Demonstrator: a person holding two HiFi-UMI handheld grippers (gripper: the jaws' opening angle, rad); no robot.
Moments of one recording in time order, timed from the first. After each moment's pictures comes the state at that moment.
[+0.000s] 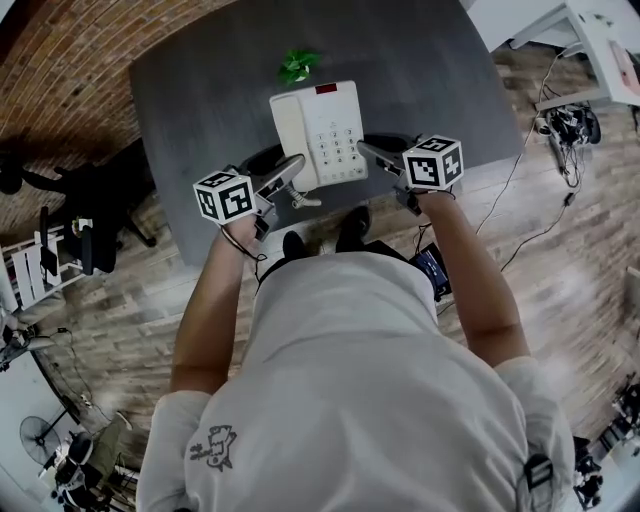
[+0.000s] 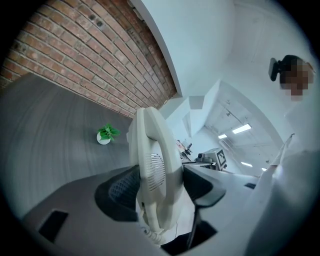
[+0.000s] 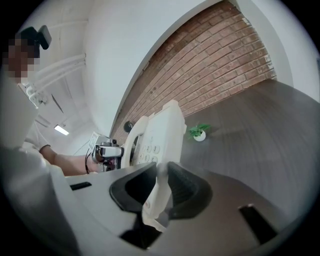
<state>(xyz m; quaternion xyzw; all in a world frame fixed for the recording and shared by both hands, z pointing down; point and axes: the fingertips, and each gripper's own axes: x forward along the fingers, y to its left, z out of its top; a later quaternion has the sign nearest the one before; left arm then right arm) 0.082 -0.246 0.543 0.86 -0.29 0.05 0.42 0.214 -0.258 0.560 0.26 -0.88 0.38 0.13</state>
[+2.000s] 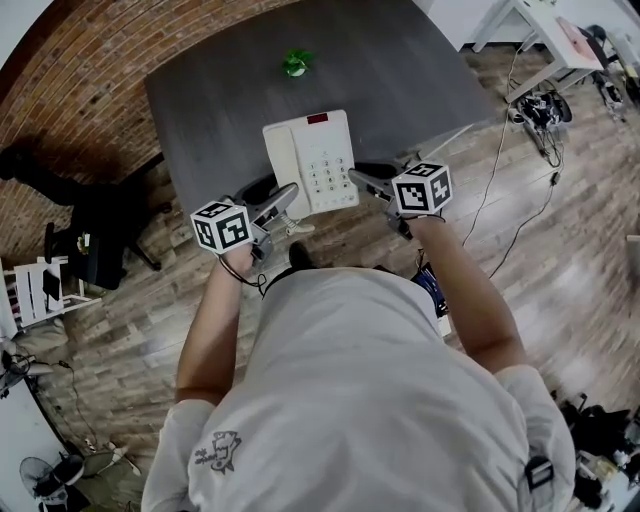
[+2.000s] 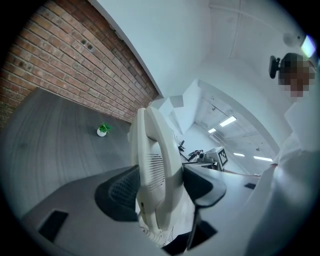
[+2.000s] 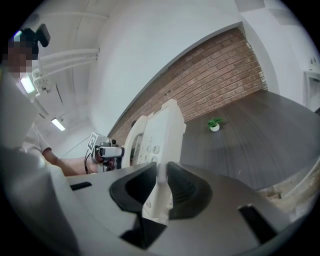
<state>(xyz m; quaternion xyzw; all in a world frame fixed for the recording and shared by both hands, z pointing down) -0.015 -0.062 0.481 0.89 -0.25 0.04 0.38 0.119 -0.063 0.494 0.31 -0.87 0.35 0.12</state>
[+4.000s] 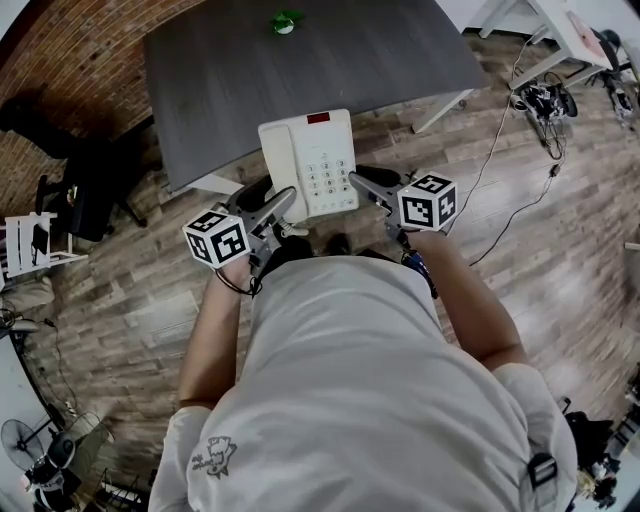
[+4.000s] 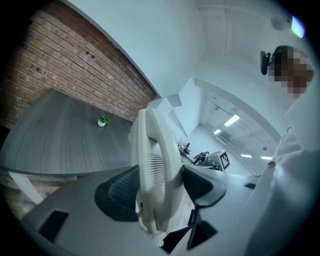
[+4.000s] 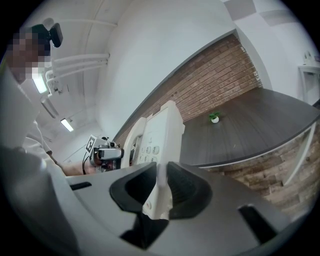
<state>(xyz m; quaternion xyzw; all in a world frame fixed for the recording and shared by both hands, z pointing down) 0.058 0.117 0.482 0.88 -0.31 0.03 0.36 0.192 0.107 0.502 0.29 -0.89 0.34 0.09</state>
